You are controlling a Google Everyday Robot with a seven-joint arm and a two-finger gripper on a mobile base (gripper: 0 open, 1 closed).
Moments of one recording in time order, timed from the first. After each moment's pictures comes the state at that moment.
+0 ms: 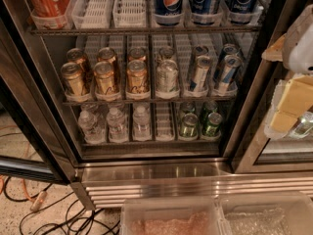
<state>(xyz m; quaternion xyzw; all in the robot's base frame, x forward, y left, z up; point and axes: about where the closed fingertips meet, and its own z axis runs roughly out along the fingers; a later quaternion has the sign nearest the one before) 0.438 -0.217 0.976 -0.60 0.78 -0.03 0.16</state>
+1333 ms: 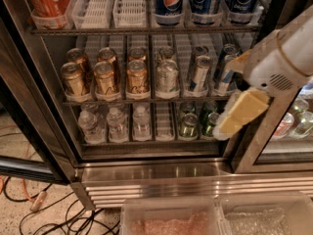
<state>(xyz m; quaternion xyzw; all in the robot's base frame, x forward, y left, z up) 0.460 -0.149 0.945 -0.57 0.77 0.06 0.27</state>
